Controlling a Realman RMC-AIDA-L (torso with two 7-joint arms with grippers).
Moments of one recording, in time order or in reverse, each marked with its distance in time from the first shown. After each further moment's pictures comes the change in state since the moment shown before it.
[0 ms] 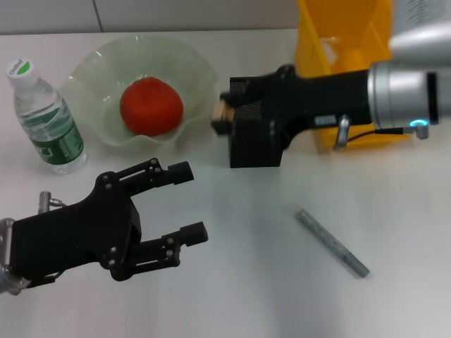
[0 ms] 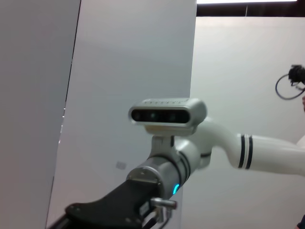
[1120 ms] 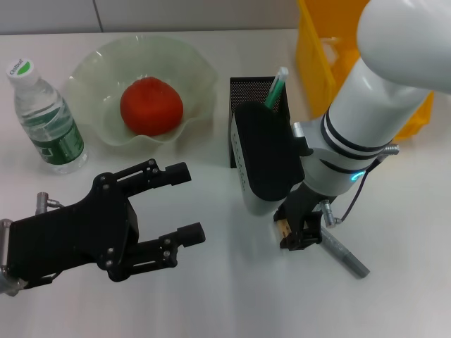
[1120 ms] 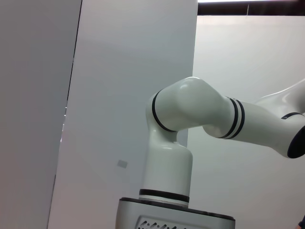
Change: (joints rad) left arm 0.005 0.006 0.000 0.000 0.000 0.000 0.000; right arm 0.413 0.006 -0.513 0.130 -0.757 -0.173 0.443
